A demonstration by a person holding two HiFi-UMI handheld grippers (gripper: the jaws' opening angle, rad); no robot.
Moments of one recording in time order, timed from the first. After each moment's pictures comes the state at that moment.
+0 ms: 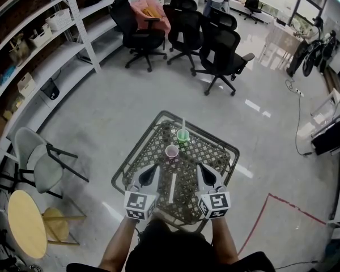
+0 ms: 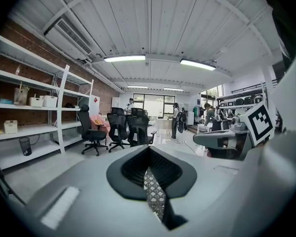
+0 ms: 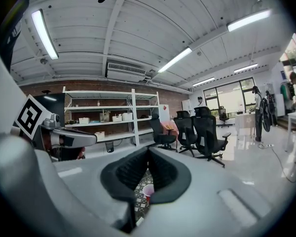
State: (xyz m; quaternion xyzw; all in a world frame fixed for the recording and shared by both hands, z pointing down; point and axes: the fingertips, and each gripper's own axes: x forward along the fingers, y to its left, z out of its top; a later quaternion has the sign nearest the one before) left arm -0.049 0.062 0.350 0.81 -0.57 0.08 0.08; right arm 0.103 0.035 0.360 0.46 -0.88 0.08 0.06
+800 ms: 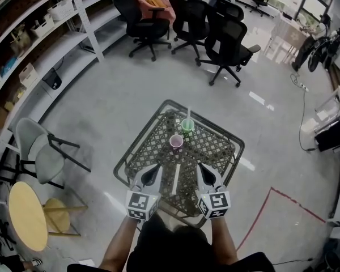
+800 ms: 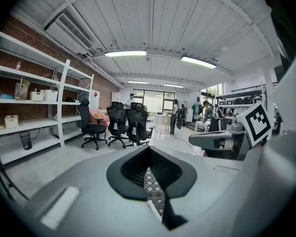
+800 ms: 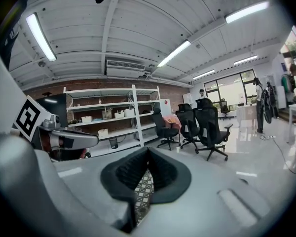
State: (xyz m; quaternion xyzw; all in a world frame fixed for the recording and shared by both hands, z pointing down) left arm -0.055 0.093 0.375 0.81 -0.57 0.09 0.11; right arm 0.085 0.065 0.391 0.45 -0.88 0.12 0.07
